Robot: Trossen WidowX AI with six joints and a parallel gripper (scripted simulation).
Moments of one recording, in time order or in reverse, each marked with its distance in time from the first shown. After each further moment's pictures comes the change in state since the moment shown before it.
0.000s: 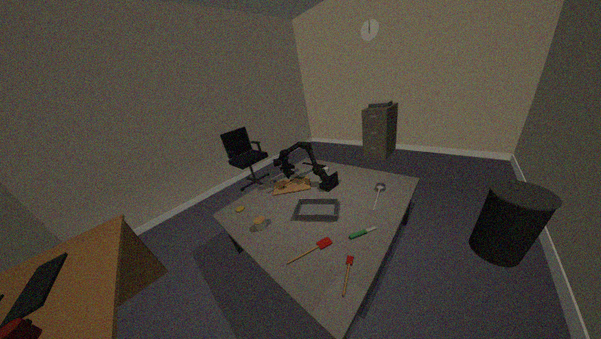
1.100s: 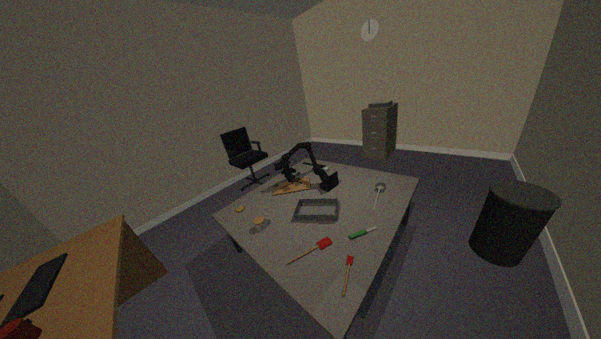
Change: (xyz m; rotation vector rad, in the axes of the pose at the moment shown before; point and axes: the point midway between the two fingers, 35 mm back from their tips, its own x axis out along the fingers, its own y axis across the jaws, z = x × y) arm 0.046 0.003 0.006 0.019 -0.018 -0.005
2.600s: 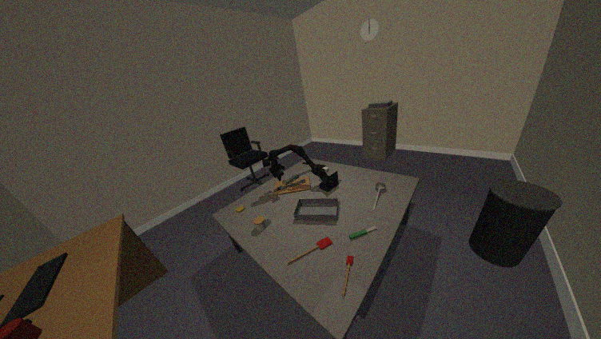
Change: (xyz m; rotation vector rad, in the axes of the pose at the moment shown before) arm -0.075 0.011 -0.104 -0.065 0.068 0.006
